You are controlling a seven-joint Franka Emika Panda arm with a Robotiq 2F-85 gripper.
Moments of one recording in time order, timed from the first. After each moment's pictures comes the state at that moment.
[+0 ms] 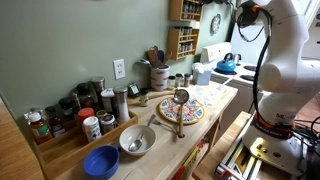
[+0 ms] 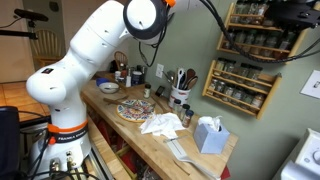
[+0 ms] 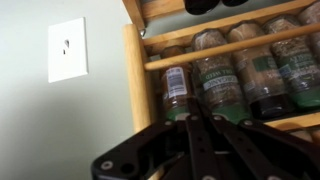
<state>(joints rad) -0.62 0.60 -0.28 -0.66 0.85 1.87 -0.65</state>
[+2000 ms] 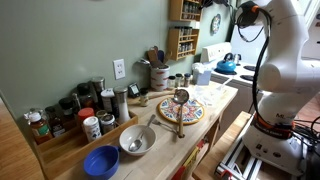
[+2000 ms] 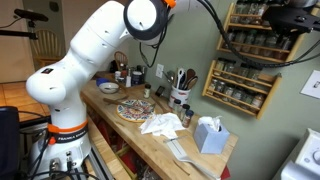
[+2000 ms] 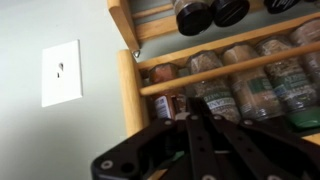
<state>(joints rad) -0.62 0.60 -0.28 -0.66 0.83 1.79 -0.63</state>
